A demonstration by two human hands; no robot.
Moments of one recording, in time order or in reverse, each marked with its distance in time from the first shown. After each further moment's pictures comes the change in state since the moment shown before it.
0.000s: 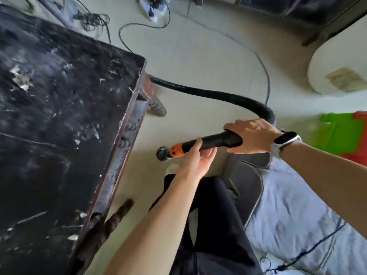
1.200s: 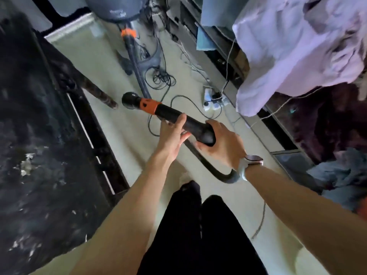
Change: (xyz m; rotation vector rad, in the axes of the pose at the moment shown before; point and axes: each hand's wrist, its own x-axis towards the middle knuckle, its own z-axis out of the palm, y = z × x) left_hand 0.013 0.335 0.378 0.019 -0.009 0.834; right_hand 0.364 0.104 -0.371 0.207 0.248 -0.308
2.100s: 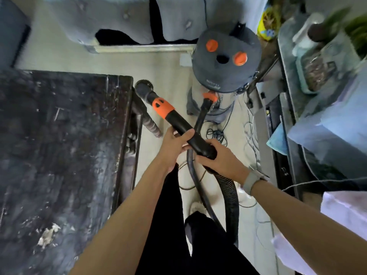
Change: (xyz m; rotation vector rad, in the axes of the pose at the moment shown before) left_hand 0.214 0.275 -0.096 -0.163 0.354 0.195; right_hand 0.389 -0.198 -0.024 0.267 -0.612 -0.280
